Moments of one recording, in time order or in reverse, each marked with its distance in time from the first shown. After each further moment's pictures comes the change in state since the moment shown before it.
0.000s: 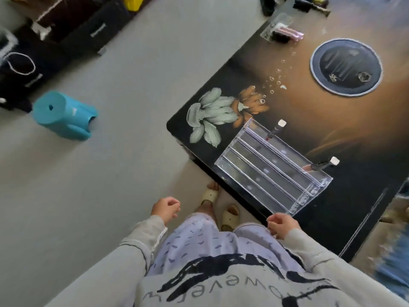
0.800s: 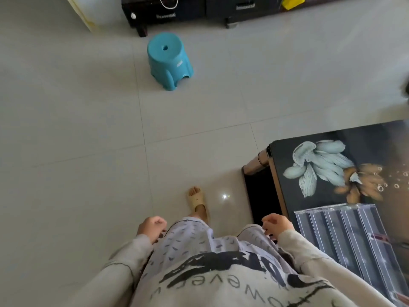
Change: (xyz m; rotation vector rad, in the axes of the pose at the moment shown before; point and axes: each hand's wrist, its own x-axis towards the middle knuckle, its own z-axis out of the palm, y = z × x) left_hand -0.015 -0.191 -0.103 -0.440 0.157 -0.406; right_hand 0.002 -0.207 0.143 -0.521 -0.126 -0.266
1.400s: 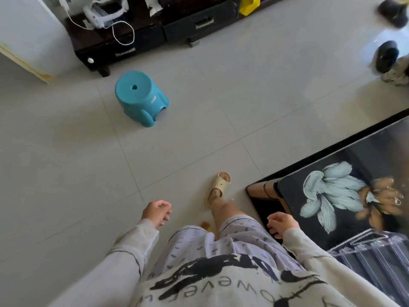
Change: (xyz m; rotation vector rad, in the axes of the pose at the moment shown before) left_hand 0.127 0.226 -0.120 0.015 -0.049 0.161; right_hand 0.068 -0.148 -0.023 0.308 0.084 0.163
